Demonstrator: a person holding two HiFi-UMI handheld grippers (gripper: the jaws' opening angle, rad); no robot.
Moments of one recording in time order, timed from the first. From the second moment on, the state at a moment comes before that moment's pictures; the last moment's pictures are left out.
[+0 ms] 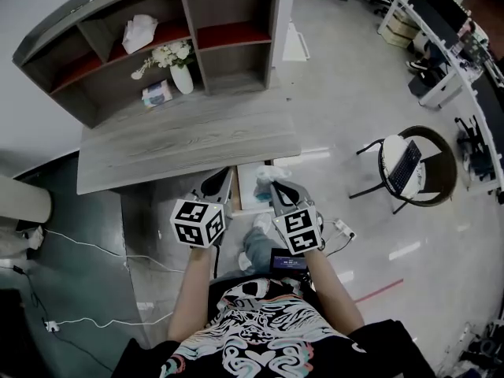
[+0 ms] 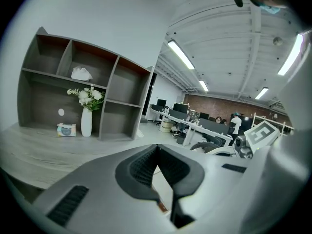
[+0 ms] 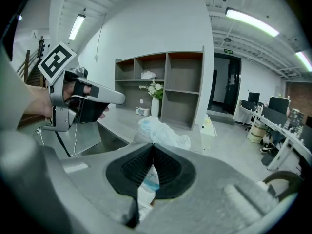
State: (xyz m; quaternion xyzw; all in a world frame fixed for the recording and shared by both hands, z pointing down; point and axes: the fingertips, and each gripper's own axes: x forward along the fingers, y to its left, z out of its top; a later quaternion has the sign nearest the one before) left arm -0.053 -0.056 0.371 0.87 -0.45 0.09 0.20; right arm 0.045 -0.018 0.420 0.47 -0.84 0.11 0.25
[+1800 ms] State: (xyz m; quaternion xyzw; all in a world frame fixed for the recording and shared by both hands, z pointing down) left arm -0.051 -0.064 0.379 0.87 -0.44 0.09 0.21; right arm 0.064 -0.022 0.430 0.48 -0.83 0.12 0.26
